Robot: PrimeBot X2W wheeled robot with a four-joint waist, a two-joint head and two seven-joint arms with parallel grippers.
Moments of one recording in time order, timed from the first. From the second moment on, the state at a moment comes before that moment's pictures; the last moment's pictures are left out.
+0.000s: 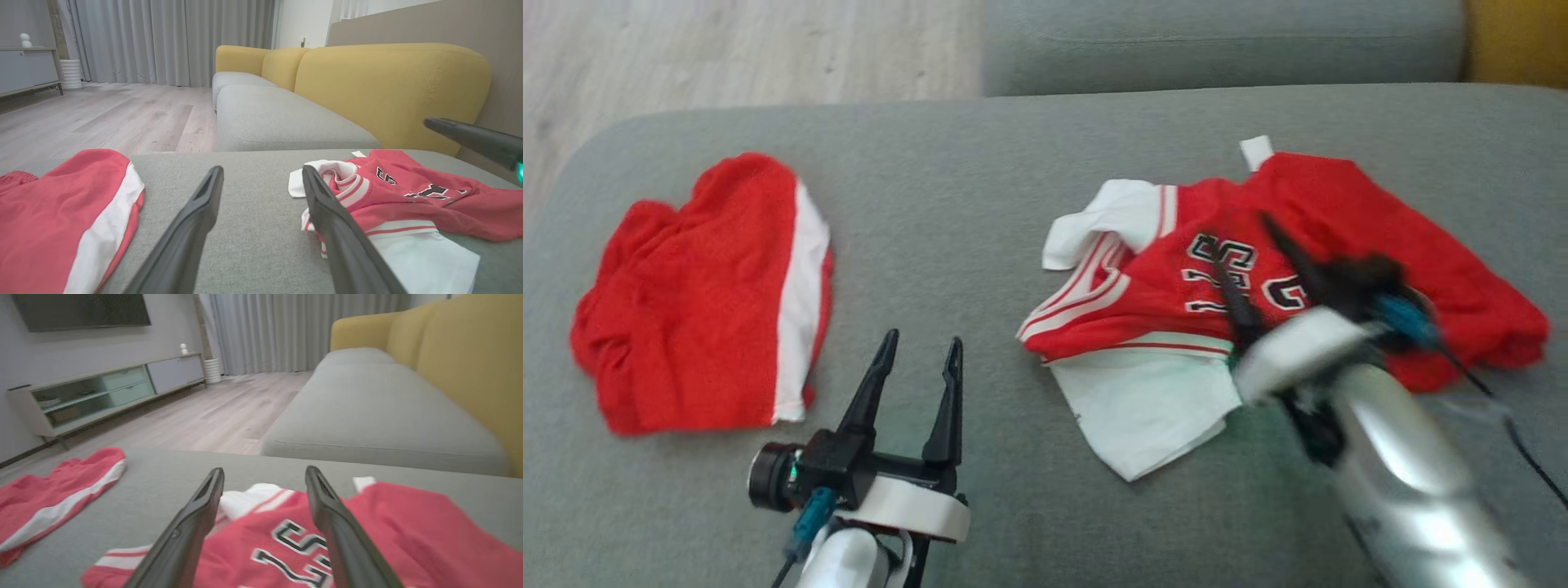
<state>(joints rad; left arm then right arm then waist) -0.13 0.05 -0.36 0.29 -0.22 0.02 -0.25 -0.50 -0.12 0.39 0.69 0.32 0.13 -0.25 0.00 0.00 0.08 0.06</state>
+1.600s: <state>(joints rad) -0.19 0.05 -0.49 0.28 -0.28 0.04 -0.25 -0.77 -0.27 0.58 0.85 0.29 0.13 0.28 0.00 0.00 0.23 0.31</state>
